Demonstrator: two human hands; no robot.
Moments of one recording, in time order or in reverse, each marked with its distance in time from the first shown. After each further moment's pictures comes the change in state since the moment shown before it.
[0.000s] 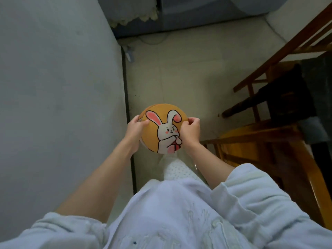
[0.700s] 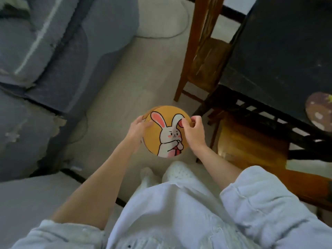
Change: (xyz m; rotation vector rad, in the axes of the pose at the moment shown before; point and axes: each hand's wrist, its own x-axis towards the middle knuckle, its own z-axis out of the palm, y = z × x) left_hand 0.188 0.317 0.212 0.674 -0.697 0.098; right_hand 0.174 -0.202 -0.063 0.436 0.621 0.086
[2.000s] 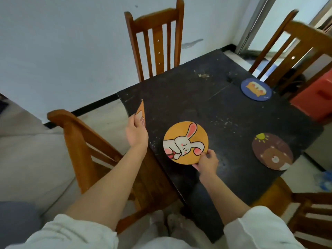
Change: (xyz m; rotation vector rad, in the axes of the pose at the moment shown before) left_hand 0.256 0.431 0.458 0.631 -0.310 0.701; right_hand 0.361 -0.153 -0.227 1.100 1.121 0.479
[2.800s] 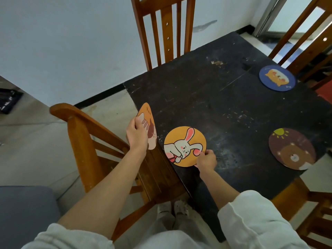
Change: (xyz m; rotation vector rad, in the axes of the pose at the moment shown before) left_hand 0.004 -0.020 -0.014 0.019 -0.075 -0.060; right_hand 0.036 0.040 0.028 -0.500 0.044 0.046
